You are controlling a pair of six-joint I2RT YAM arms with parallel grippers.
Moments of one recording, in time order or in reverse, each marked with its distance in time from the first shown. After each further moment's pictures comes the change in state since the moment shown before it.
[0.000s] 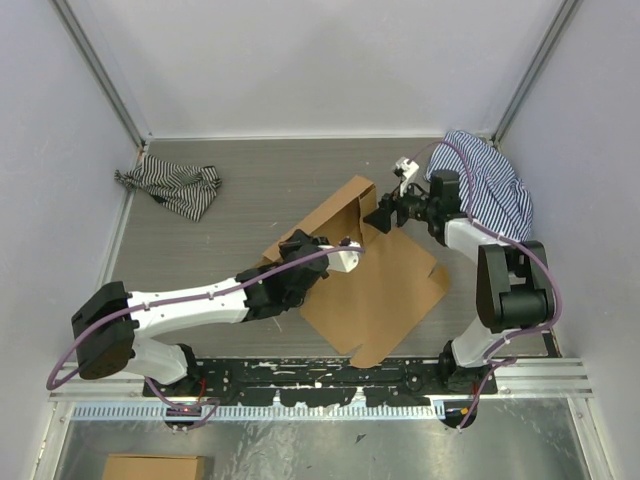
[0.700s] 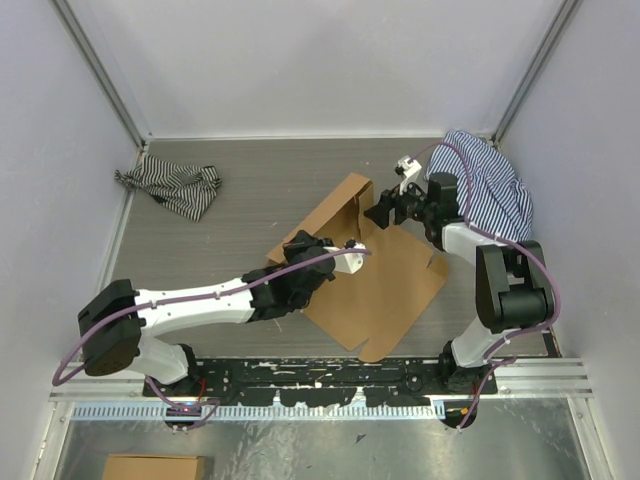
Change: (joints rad) left arm -0.021 0.029 0.023 -0.007 -0.029 -0.008; right arm 0.031 0.002 -0.023 0.101 0.158 0.081
